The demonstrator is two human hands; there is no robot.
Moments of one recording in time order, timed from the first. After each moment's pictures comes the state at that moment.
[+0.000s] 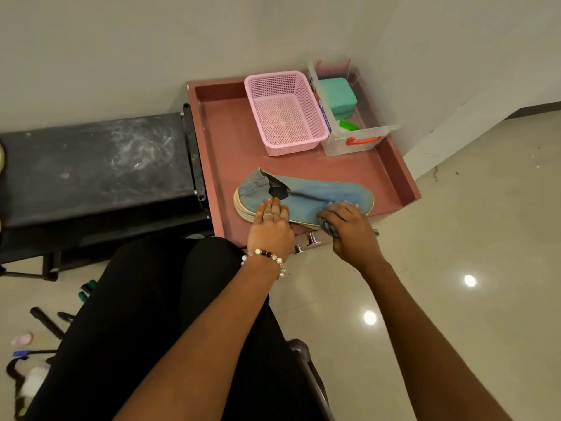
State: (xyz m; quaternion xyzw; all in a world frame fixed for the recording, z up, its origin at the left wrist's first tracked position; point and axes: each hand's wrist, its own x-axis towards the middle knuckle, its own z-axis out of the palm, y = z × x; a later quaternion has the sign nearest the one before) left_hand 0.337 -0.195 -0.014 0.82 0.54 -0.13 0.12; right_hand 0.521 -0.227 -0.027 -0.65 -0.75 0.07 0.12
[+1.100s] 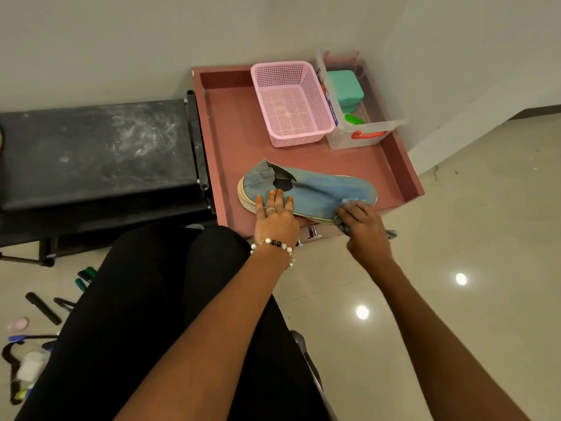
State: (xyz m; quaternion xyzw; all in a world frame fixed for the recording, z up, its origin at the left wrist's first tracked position) left_hand 0.343 -0.196 -0.008 0.80 0.55 -0.17 0.14; right_hand 0.533 -0.237 -0.032 -0.64 -0.76 0.02 0.10
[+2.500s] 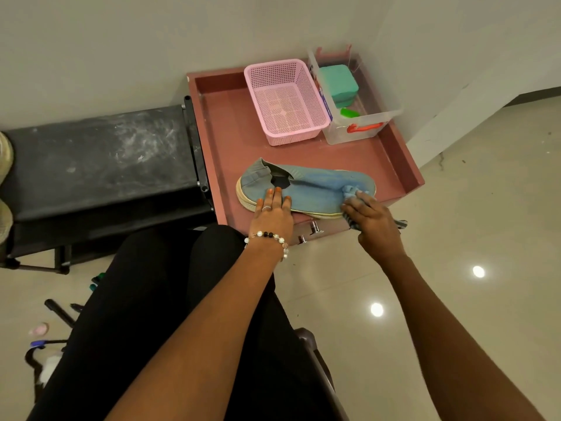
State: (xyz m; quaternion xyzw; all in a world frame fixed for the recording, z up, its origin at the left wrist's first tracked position) left_hand 0.336 -0.193 -0.010 0.82 0.53 -0.15 0.17; right_hand 0.568 -0.242 -0.055 -0.62 -0.77 0.03 0.11
